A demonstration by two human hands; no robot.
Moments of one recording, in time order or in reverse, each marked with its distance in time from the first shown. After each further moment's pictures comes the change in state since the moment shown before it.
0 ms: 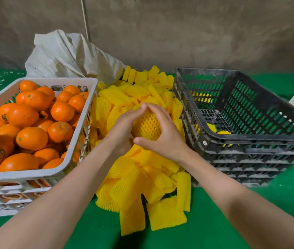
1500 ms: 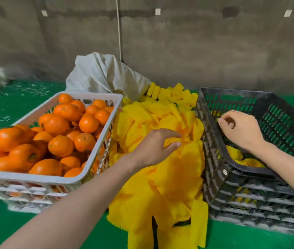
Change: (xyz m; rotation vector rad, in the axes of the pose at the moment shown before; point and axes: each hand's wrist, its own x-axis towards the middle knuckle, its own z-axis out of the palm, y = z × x) left_hand -0.042 0.051 0.039 0.995 -0.084 0.390; right_hand 0.052 0.100 -0.144 -0.775 0.240 -0.008
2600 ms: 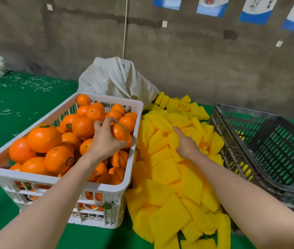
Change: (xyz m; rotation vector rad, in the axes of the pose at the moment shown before) left_hand -0.087 -0.166 -0.112 -0.086 0.452 -0.504; right_hand 0.023 -0.180 0.129 -0.008 -0.577 0.189
